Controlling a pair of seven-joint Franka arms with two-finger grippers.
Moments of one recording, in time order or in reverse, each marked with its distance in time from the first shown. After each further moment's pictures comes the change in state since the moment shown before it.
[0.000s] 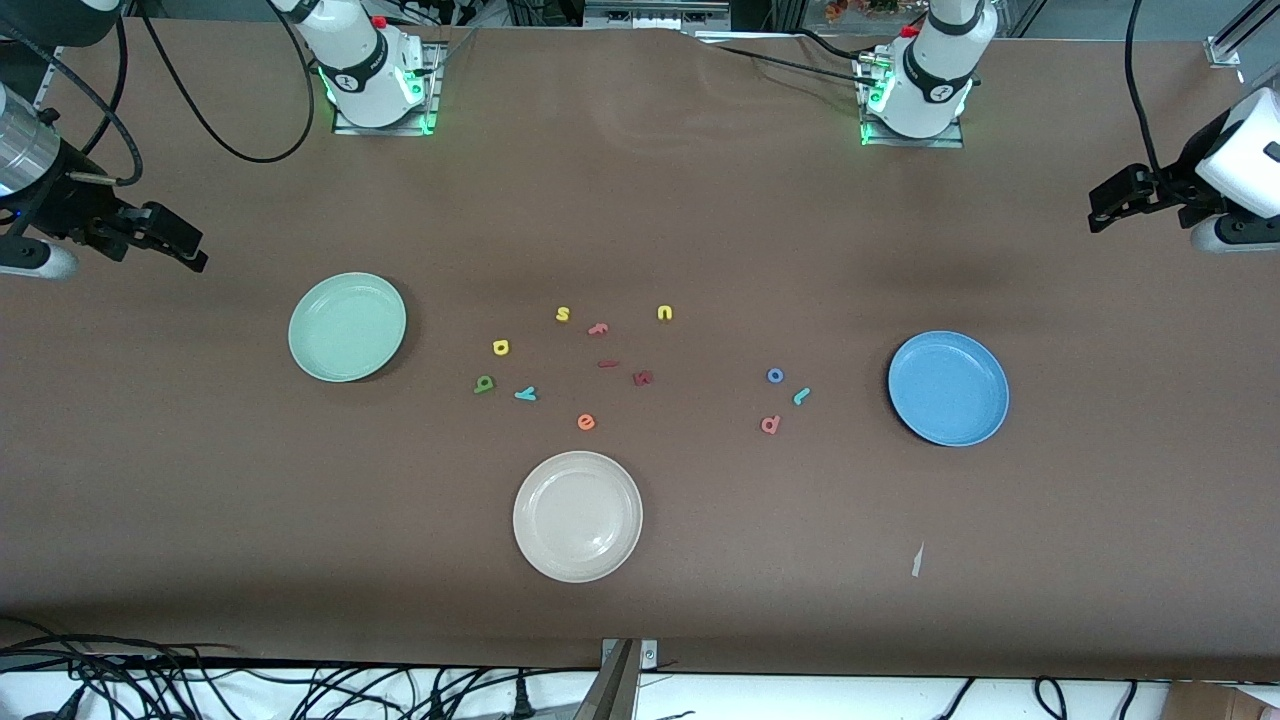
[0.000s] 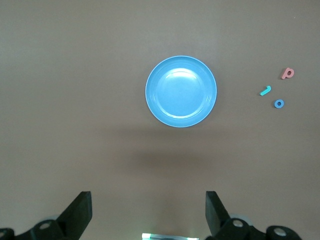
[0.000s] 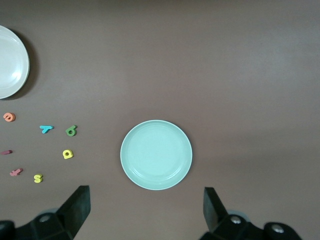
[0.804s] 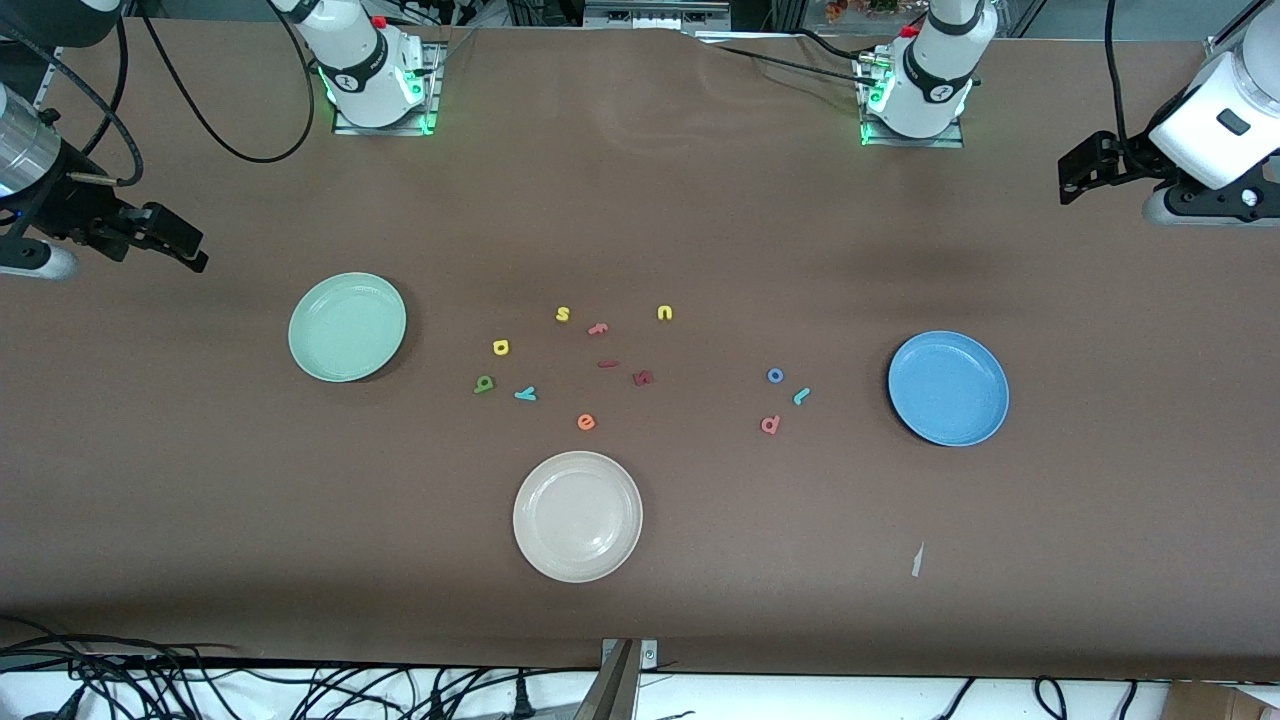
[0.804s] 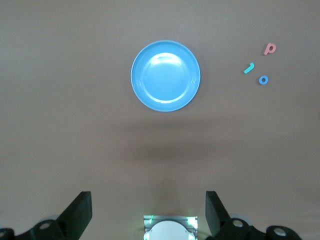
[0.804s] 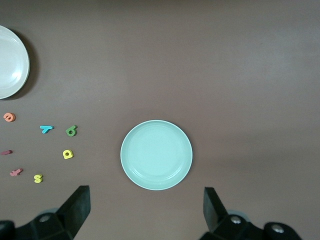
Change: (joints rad) left arm 0.002 0.004 -0.081 0.069 0.000 -0.124 0.007; right arm 0.000 0.001 0.000 0.000 0.000 0.001 0.000
